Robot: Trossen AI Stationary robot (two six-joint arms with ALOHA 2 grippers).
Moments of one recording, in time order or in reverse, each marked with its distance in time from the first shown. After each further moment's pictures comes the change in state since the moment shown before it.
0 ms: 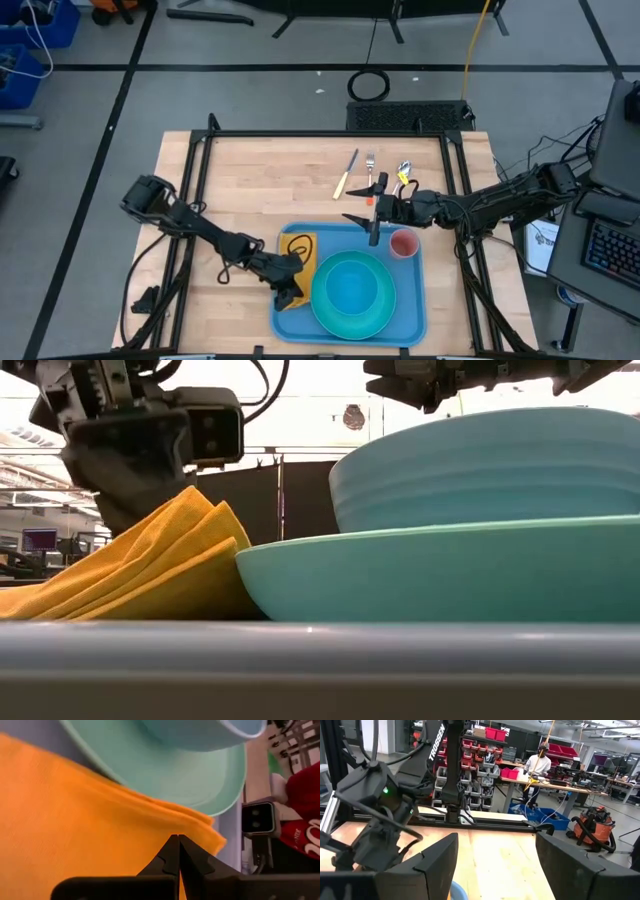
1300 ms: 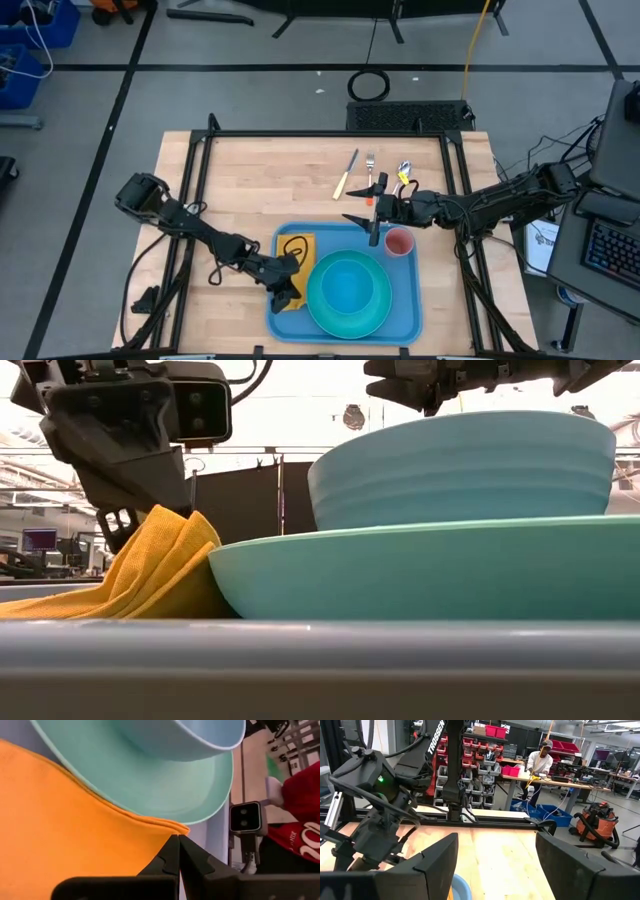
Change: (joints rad) left arm -0.034 -0.055 0.001 -0.039 -0.048 -0.024; right arm 0.000 0.000 -0.001 -0.011 0.000 0.028
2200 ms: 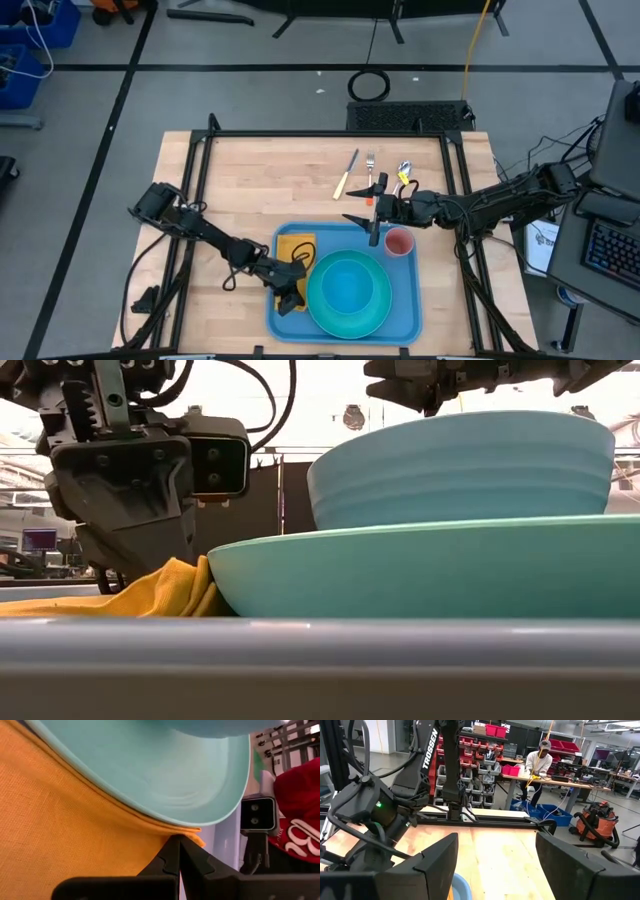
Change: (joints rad) left arm 0.011 0.209 0.005 0.134 0.155 -0.102; right arm 0.000 0.000 0.000 -0.004 0.000 0.000
